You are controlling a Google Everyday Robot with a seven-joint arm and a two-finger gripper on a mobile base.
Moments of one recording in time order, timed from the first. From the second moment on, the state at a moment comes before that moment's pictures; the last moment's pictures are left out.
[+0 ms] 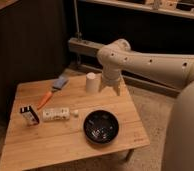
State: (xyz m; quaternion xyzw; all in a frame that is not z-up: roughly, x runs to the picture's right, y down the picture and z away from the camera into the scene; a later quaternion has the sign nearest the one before) arm 0.070 0.005 0.742 -0.17 0.21 0.76 0.59
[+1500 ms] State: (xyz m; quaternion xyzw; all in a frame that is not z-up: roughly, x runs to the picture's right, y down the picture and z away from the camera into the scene) arm 0.073 -0.005 0.739 -0.16 0.20 0.76 0.59
